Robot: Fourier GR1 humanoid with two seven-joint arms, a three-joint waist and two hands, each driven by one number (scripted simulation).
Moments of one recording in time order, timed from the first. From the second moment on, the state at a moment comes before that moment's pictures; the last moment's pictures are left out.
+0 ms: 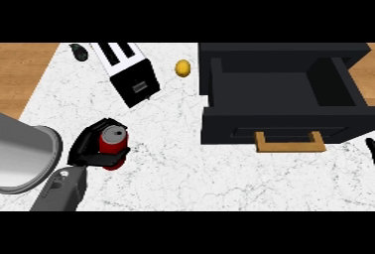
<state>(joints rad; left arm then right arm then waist) -0.36 0.18 0.19 -0.69 -0.03 -0.34 -0.55 0.27 -0.02 -0.27 -2.16 -0.11 0.23 0.10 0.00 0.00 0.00</state>
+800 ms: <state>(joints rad) -0.28 0.08 0.23 -1.06 0.08 -0.06 -0.32 0.31 0.00 -0.26 -2.19 -0.11 0.22 0.09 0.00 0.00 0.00</state>
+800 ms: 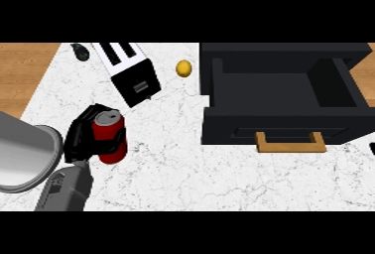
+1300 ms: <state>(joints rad) -0.32 0.02 0.08 -1.32 0.02 0.05 -0.13 0.34 -0.01 -0.22 -2.20 -0.09 0.19 0.05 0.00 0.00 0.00</state>
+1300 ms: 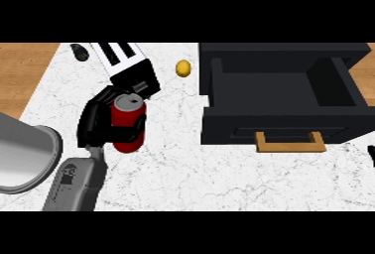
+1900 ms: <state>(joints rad) -0.59 0.00 -0.09 -1.41 -0.01 0.24 0.18 0.32 -0.02 -0.27 -2.23 -0.13 0.20 0.11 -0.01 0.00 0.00</state>
